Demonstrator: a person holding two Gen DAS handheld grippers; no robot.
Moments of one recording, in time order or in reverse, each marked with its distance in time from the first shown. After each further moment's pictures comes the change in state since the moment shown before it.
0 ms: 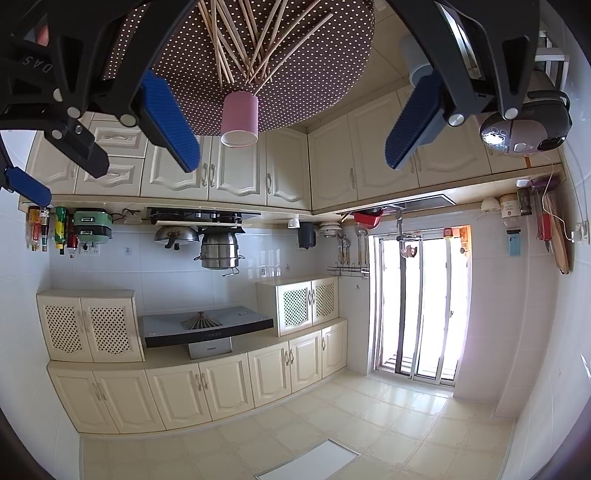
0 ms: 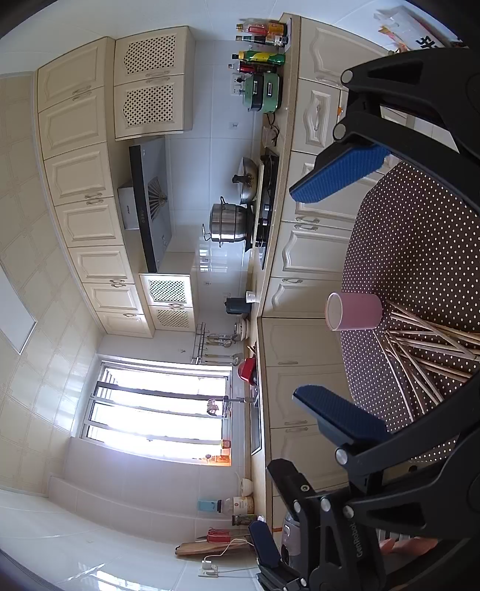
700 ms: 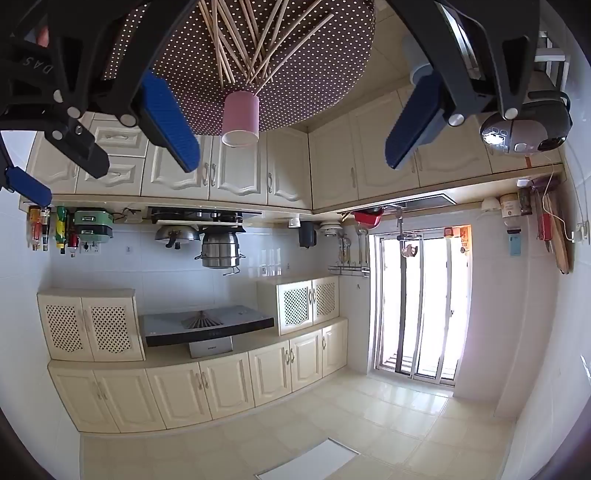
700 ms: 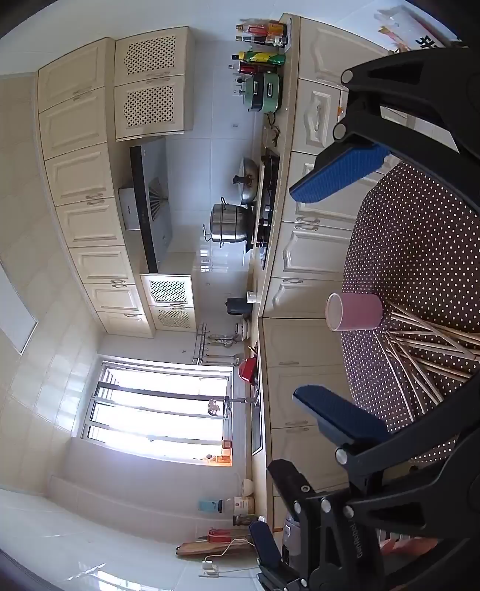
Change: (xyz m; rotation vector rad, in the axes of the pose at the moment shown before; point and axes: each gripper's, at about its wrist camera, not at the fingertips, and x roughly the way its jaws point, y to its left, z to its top) left arm -0.003 -0.002 -0.002 0.001 -0.001 -0.001; right arm -0.003 0.003 0.002 -0.002 -0.008 -0.003
